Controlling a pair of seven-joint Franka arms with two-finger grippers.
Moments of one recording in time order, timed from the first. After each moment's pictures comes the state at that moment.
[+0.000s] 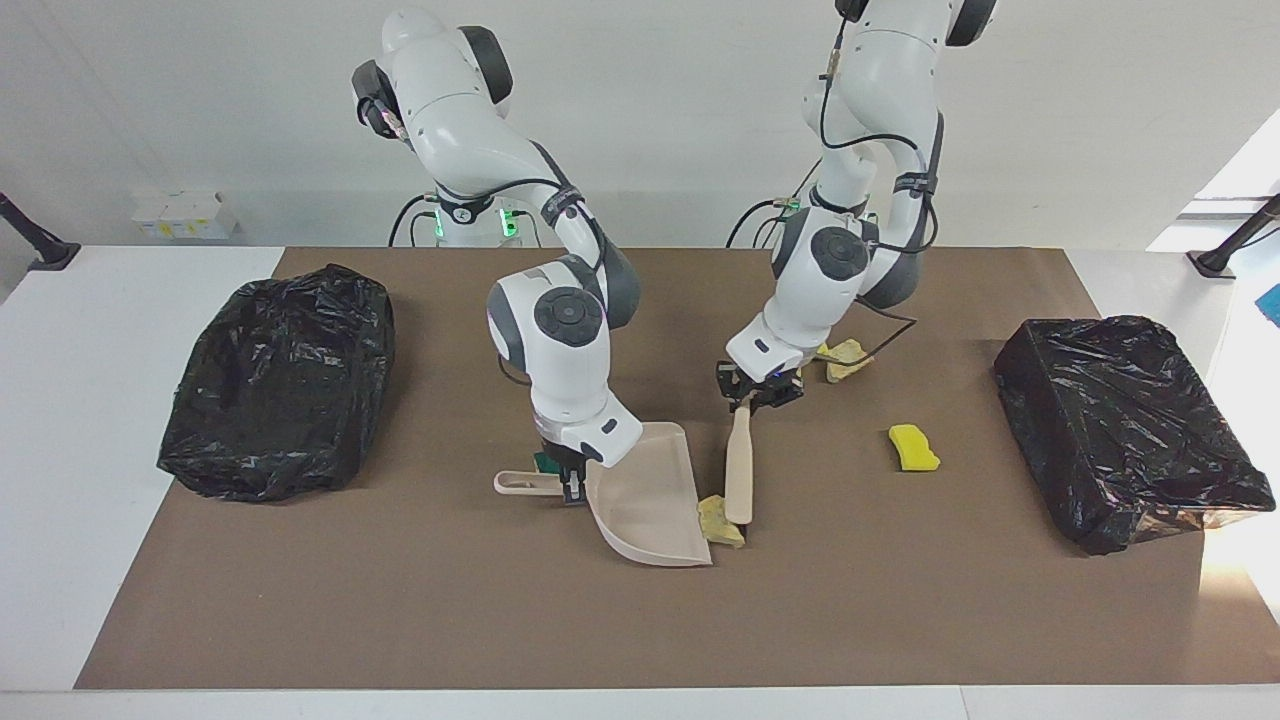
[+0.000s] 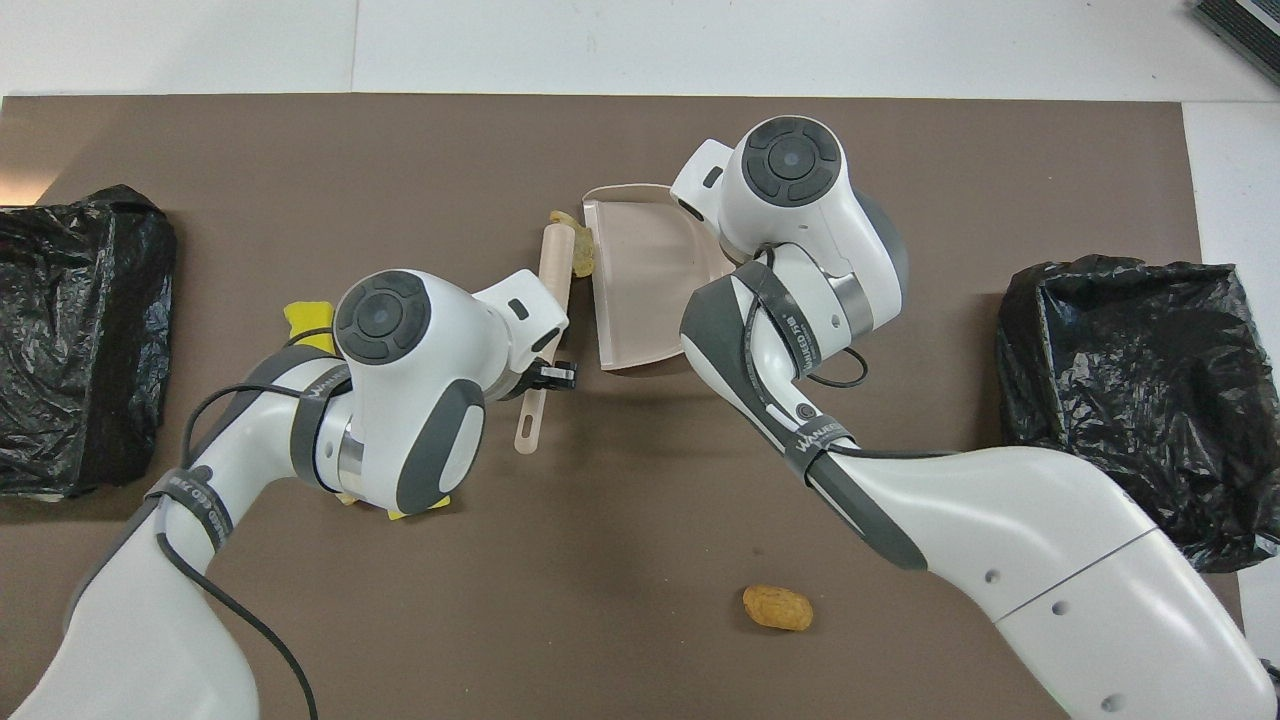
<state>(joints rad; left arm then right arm) -0.42 0.27 -0.13 -1.96 -0.20 2.32 -0.21 0.24 0.69 0.20 -1.31 -0.26 2.04 -1.20</state>
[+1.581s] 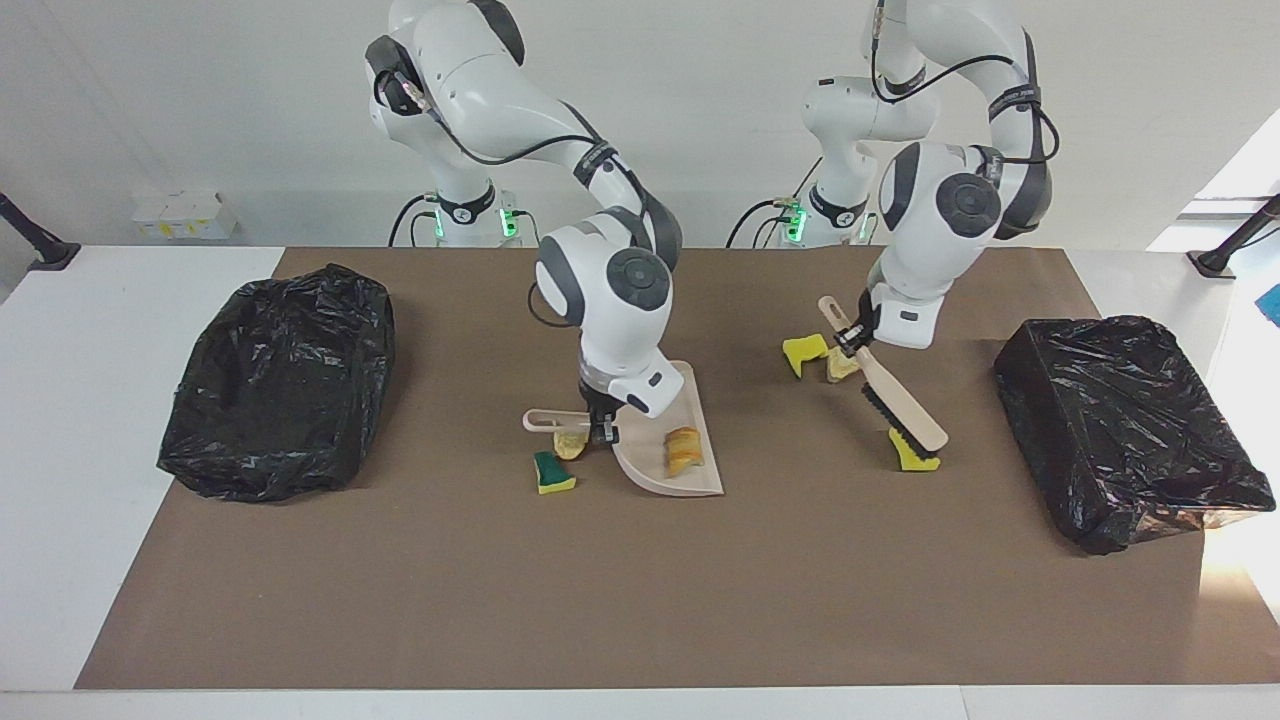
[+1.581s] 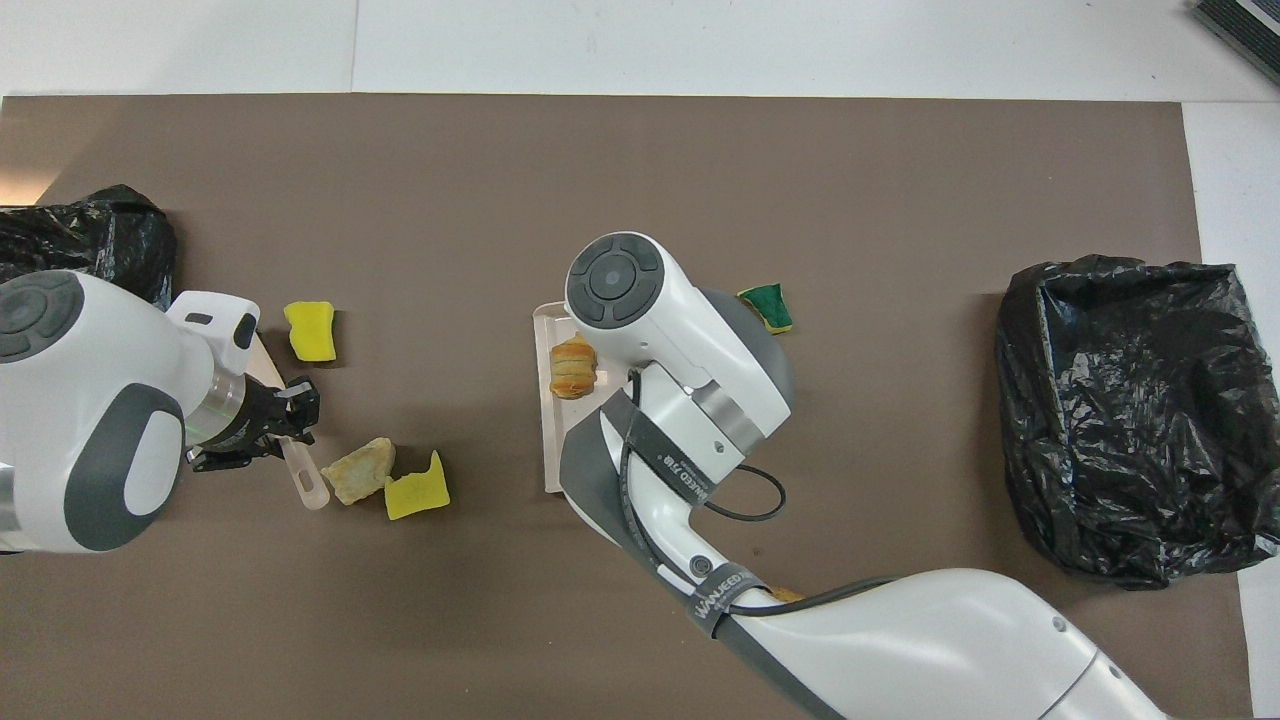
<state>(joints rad) -0.04 -0.03 -0.09 -2.19 -0.05 1.98 -0.59 0.44 0.52 0.21 -1.48 -0.26 1.81 -0.92</state>
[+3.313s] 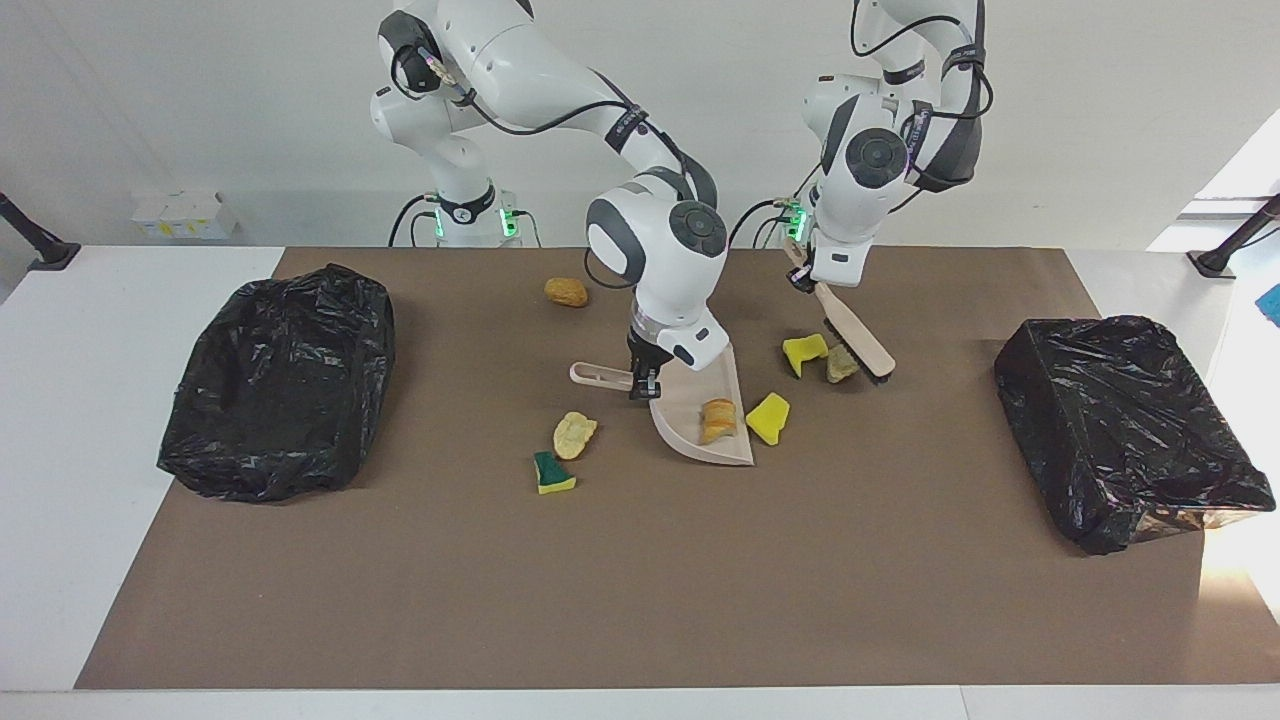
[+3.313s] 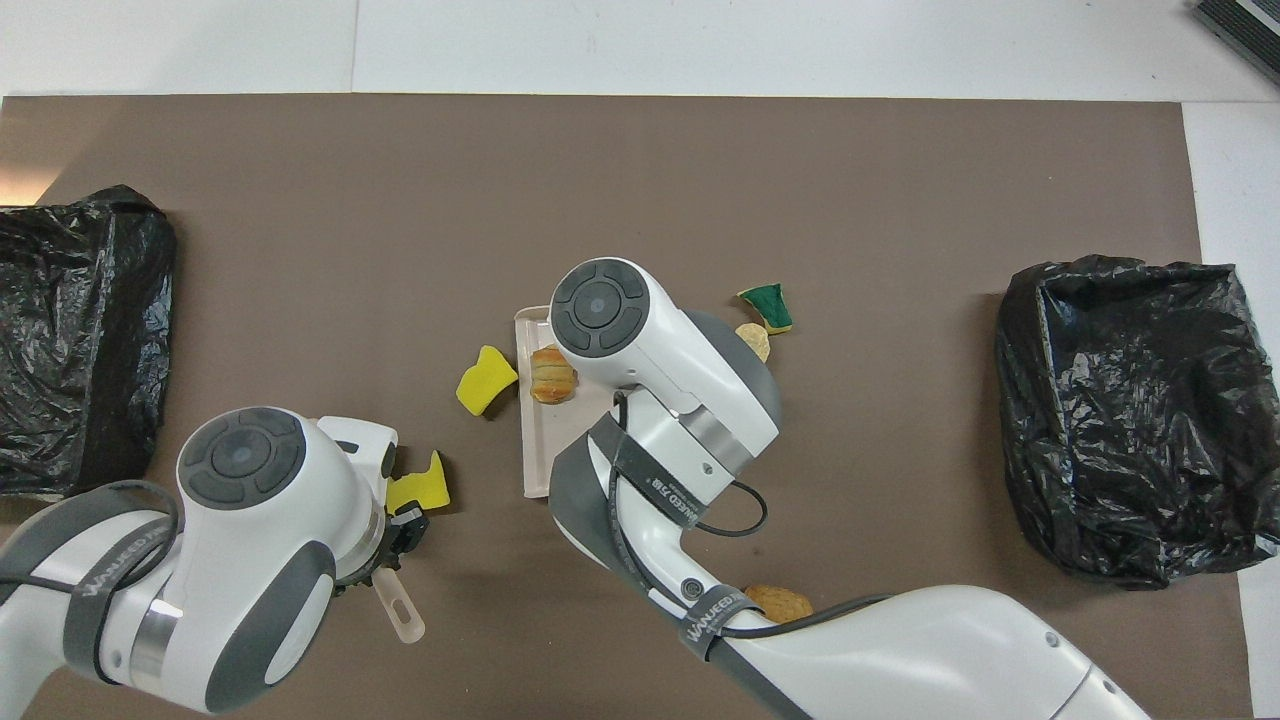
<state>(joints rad) -0.31 -0.24 -0.13 -2.38 -0.06 1.81 -0.97 0.44 0.51 0.23 -1.51 -0.25 1.88 -0.91</state>
